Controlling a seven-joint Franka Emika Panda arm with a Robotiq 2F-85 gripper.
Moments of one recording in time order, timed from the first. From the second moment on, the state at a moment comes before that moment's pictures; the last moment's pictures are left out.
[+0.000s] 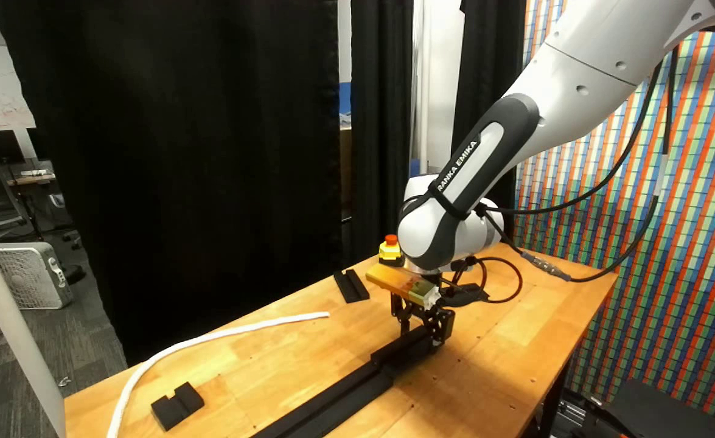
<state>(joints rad) 0.14 0.20 0.04 -2.42 0.16 2.58 1.44</state>
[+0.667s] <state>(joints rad) 0.14 0.20 0.04 -2.41 0.12 2.58 1.47</state>
